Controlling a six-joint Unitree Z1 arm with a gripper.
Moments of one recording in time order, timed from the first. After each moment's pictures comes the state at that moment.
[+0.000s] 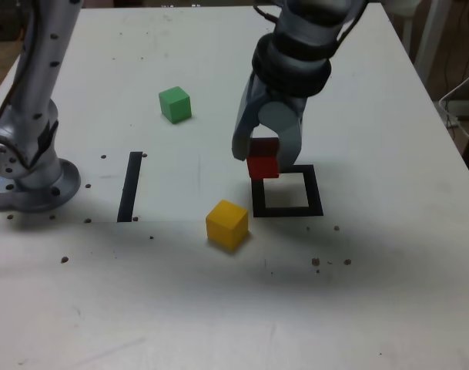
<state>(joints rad) -0.10 2.11 -1.73 1.48 0.10 0.02</state>
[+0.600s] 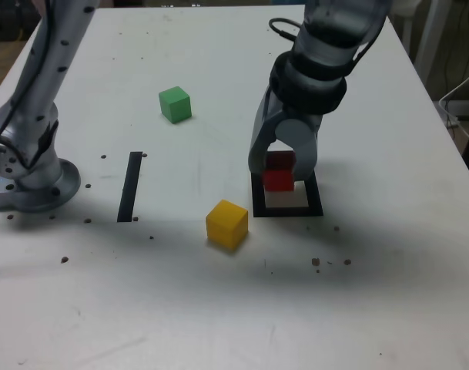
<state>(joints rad) -0.10 2.18 -1.76 1.44 0.10 0.01</state>
